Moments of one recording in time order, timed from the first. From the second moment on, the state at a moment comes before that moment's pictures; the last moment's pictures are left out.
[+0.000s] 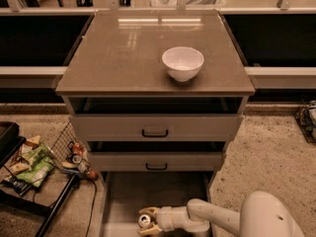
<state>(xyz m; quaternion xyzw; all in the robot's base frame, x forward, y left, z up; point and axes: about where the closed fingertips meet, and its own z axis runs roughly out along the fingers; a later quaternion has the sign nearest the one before) 0.446 0.063 0.198 -0.53 0.61 0.44 0.40</state>
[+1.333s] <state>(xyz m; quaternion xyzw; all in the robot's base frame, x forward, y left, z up) 0.449 0.069 0.353 -0.43 0.69 0.47 0.34</state>
